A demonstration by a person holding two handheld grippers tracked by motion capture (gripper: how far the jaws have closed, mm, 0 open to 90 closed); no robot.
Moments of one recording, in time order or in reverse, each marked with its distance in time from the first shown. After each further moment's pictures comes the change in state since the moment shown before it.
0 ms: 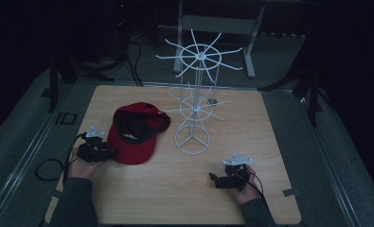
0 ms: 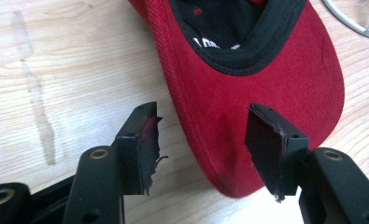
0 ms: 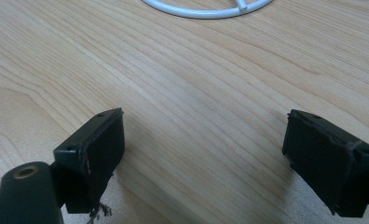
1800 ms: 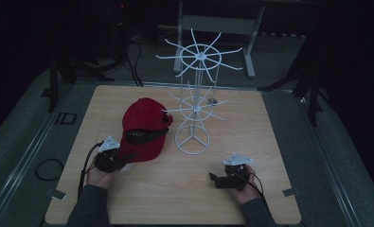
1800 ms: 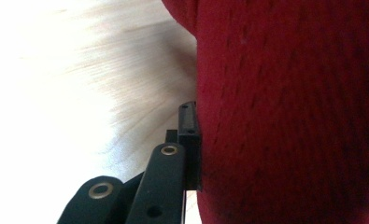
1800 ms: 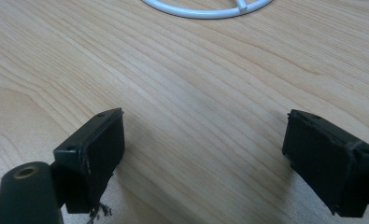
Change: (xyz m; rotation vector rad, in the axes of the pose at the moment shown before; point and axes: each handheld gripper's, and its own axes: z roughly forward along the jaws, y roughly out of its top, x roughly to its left) left arm -0.045 -0.018 0.019 -0.149 -0.187 0.105; right arm 0.000 0.000 0.000 -0.001 0.000 -0.004
